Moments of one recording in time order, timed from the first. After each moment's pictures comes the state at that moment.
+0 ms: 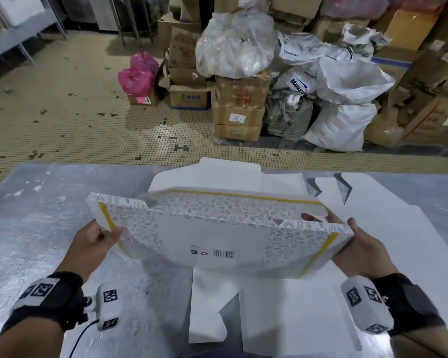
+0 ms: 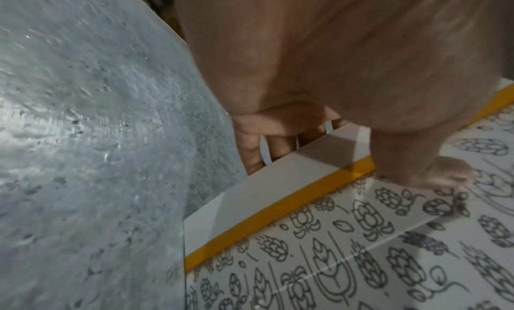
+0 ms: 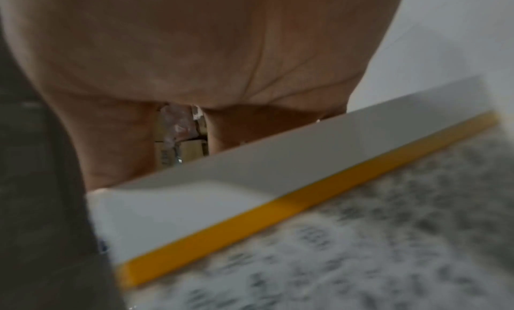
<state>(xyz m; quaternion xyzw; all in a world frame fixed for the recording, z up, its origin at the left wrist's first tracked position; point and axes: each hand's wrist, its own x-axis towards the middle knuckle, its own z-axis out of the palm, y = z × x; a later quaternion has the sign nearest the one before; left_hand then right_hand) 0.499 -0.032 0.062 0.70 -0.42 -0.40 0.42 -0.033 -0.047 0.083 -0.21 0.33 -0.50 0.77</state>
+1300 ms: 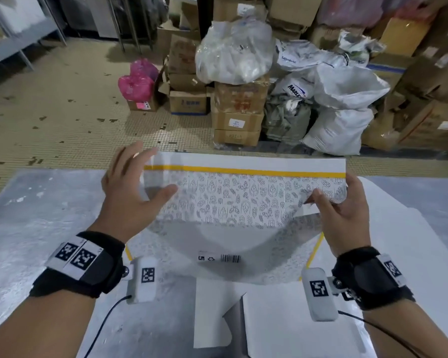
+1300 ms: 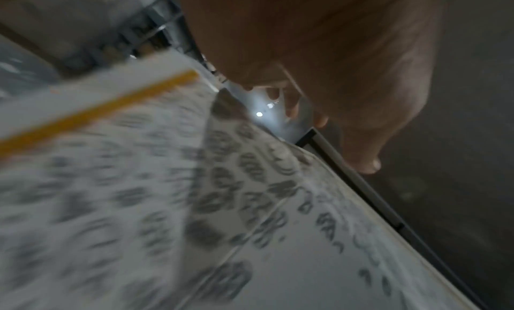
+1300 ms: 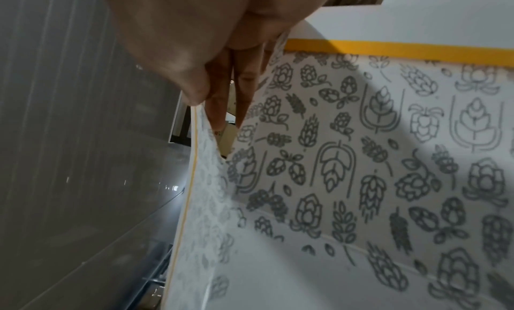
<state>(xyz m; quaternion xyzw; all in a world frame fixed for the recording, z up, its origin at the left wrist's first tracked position) 0.426 -0.083 0.171 0.62 -0.69 -0.10 0.36 0.040 -0.082 0.140 -0.53 0.56 -0.57 0.30</state>
